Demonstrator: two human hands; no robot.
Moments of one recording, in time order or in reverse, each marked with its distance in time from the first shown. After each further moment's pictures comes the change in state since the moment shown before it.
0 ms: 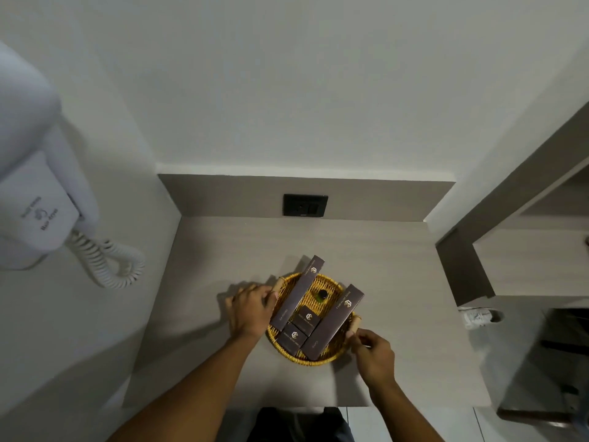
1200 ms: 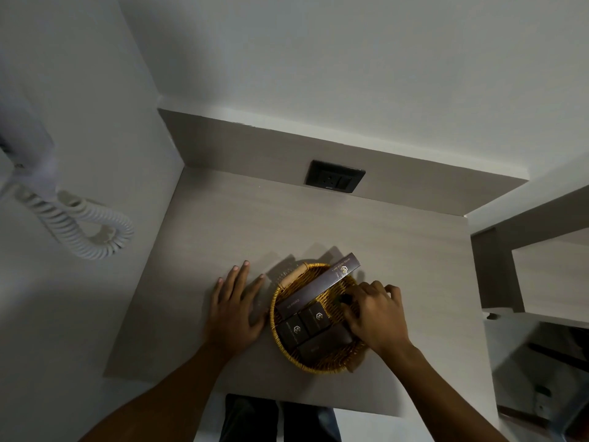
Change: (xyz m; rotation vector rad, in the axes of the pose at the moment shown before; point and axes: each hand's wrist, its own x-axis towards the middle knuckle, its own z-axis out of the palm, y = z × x) left_hand -0.022 -0.092 0.058 0.136 -0.063 0.247; right_hand 0.076 -0.047 0.025 -1.243 -0.120 -0.796
